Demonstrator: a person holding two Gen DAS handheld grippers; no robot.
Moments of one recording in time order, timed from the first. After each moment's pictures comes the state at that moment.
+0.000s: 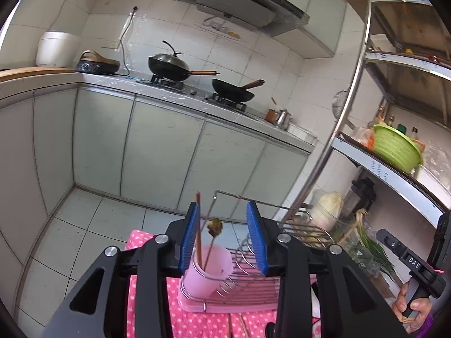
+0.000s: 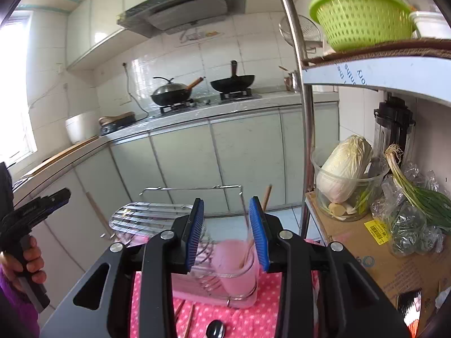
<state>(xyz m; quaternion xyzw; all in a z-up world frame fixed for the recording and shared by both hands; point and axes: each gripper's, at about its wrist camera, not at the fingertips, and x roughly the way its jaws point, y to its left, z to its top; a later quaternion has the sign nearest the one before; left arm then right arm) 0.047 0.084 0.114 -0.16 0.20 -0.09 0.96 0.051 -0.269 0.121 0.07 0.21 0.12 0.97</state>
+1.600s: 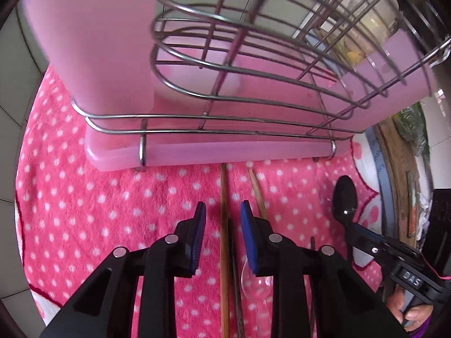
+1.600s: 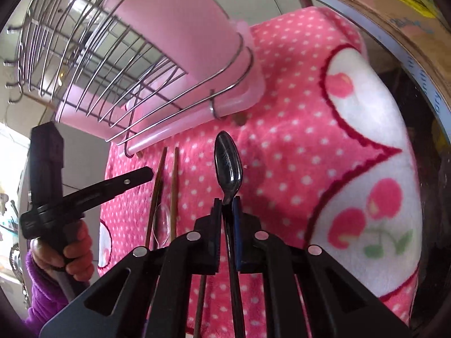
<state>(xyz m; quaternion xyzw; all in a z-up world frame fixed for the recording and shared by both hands) 0.135 -0.039 -0.123 -0.06 0.59 -0.13 0.79 0.070 -0.264 -0.117 0.24 0.55 0.14 0.79</state>
